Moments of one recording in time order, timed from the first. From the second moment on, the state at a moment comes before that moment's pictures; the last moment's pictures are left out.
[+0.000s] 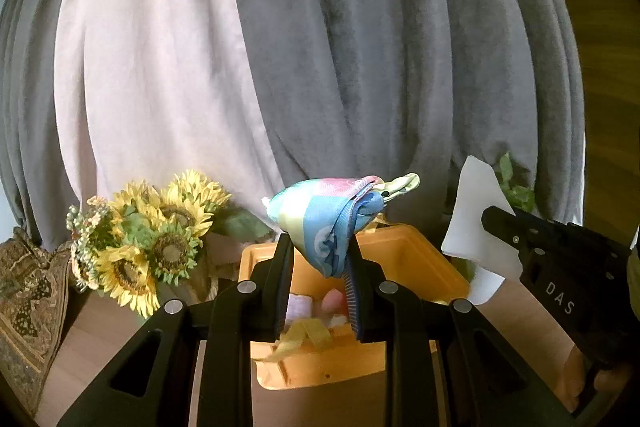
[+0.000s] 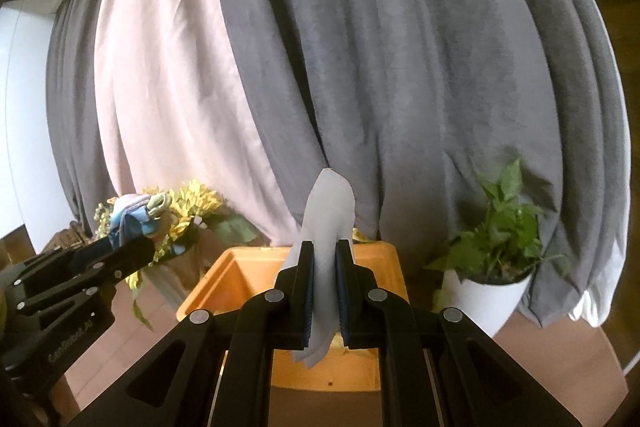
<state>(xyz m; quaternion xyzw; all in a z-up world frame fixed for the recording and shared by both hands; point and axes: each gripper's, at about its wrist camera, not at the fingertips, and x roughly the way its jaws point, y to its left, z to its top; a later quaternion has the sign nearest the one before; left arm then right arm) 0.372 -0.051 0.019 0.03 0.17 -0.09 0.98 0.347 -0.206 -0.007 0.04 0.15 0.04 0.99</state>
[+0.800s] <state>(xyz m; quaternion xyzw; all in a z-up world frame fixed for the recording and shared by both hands) 0.479 -0.066 -0.038 0.04 0.26 -0.08 0.96 0.460 -0.208 -0.052 0.04 0.21 0.05 0.97</state>
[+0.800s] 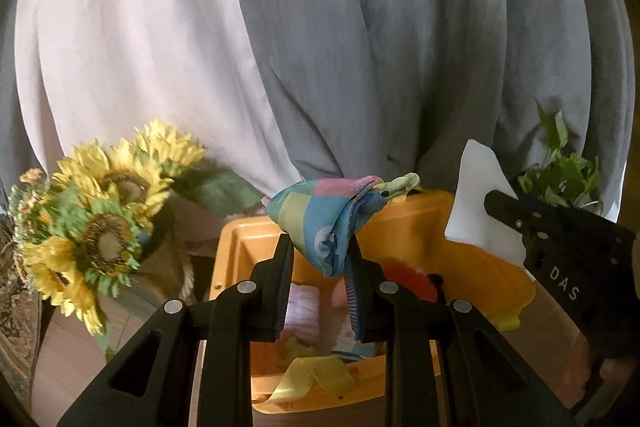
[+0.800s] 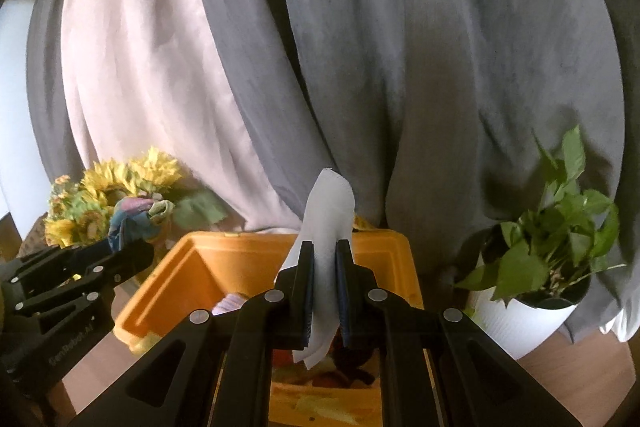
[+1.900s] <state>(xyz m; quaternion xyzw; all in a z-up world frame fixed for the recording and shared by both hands) 0.416 -0.047 -0.022 0.03 0.23 0.01 0.97 0.423 -0.206 -0.051 0.04 0.24 -0.01 0.97</state>
